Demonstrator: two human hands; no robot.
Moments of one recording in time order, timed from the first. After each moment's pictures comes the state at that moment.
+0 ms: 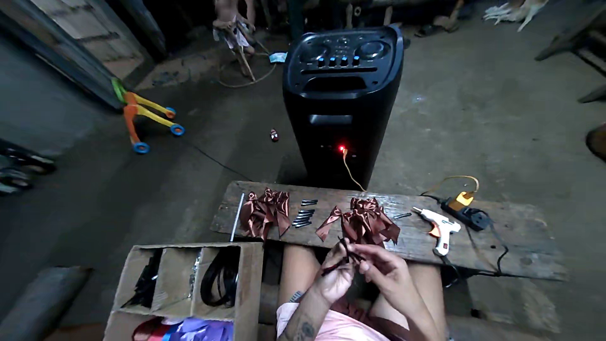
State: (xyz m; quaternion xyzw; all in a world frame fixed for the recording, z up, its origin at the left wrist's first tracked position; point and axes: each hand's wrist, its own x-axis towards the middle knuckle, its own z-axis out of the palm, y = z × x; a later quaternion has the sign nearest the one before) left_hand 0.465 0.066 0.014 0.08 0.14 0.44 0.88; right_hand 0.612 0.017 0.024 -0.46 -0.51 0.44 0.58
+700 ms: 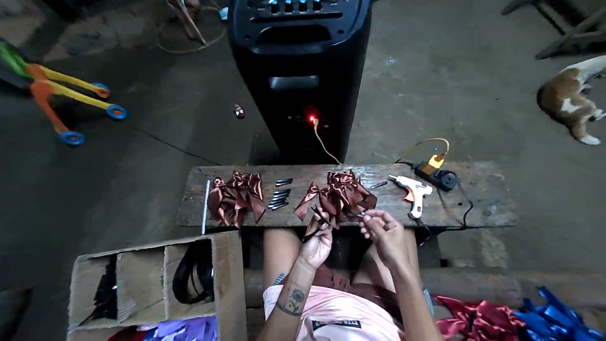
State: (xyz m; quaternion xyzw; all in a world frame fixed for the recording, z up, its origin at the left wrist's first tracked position) left_hand 0.478 0.084 -0.021 -0.03 0.14 0.46 0.88; right_hand 0.637 0.023 0.003 -0.60 -0.24 0.43 0.63
